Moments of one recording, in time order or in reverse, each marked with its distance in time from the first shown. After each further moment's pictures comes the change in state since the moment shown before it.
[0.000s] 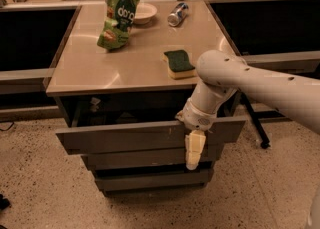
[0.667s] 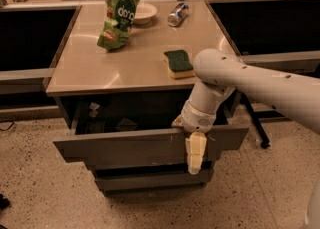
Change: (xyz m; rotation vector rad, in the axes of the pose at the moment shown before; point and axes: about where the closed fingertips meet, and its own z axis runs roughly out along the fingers) arm -0.005 0.025 -0.003 -0.102 0.002 -0.019
